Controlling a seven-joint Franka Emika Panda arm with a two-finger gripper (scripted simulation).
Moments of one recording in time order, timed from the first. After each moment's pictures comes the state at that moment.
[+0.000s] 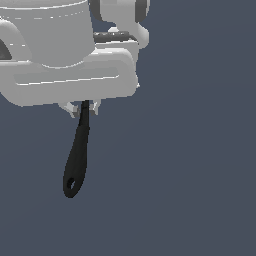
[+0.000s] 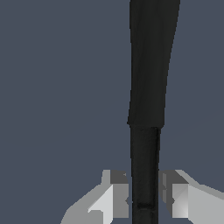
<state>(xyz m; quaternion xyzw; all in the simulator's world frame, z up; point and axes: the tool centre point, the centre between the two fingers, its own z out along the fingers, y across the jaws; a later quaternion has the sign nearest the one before) 0.113 -0.087 0.420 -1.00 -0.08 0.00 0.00</state>
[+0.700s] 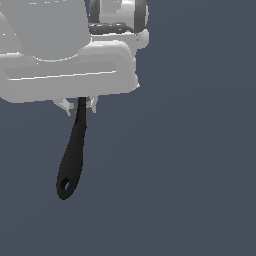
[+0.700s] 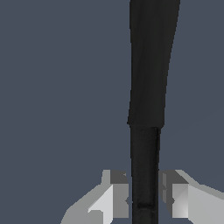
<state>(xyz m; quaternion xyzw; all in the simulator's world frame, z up) 0.116 -0.090 0.430 -1.00 -0.08 0.00 0.00</state>
